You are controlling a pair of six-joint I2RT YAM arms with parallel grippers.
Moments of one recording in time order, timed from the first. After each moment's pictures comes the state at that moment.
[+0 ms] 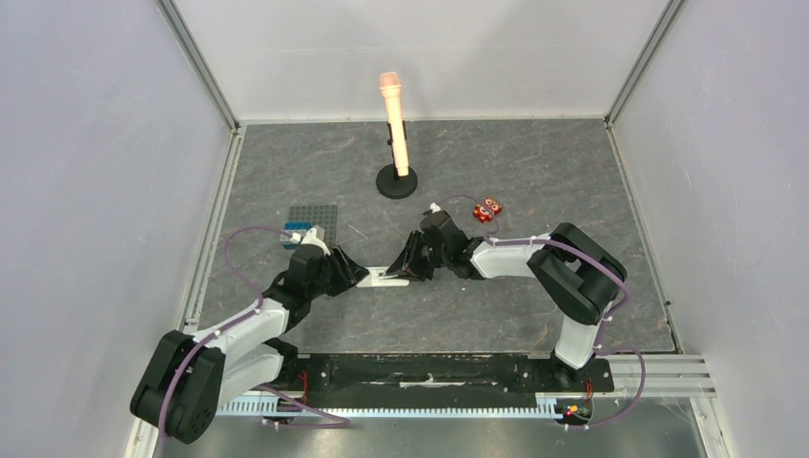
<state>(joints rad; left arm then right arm) -0.41 1.03 0.22 0.17 0.12 -0.85 0.81 1.81 0.87 0.20 -0.28 1.17</state>
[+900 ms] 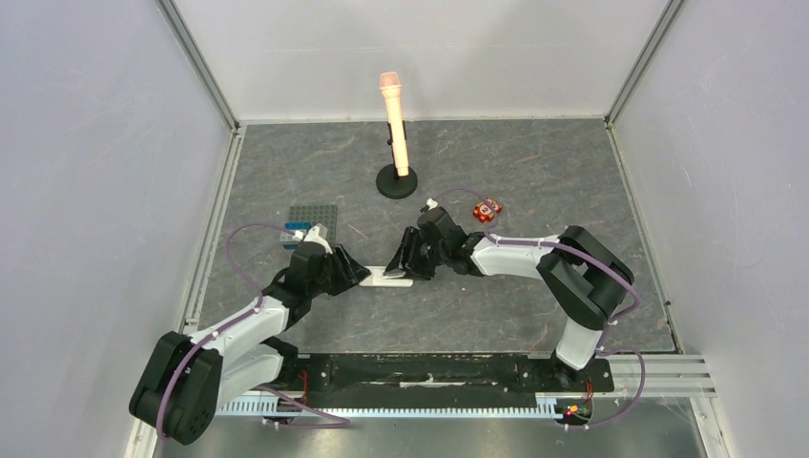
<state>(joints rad) -0.42 1.03 0.26 0.10 0.13 -0.83 0.82 1.77 0.93 0.06 -0.23 1.08</state>
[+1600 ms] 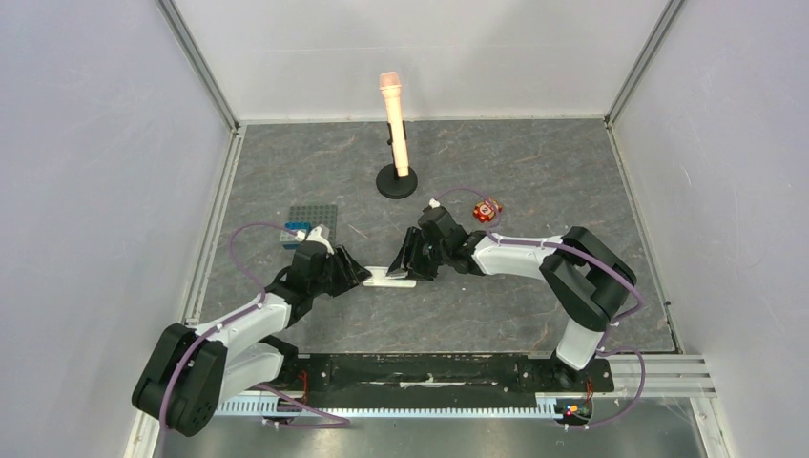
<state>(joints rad) -0.42 1.07 0.26 0.11 0.14 -0.83 0.82 1.75 0.94 0.00 -0.21 1.07</state>
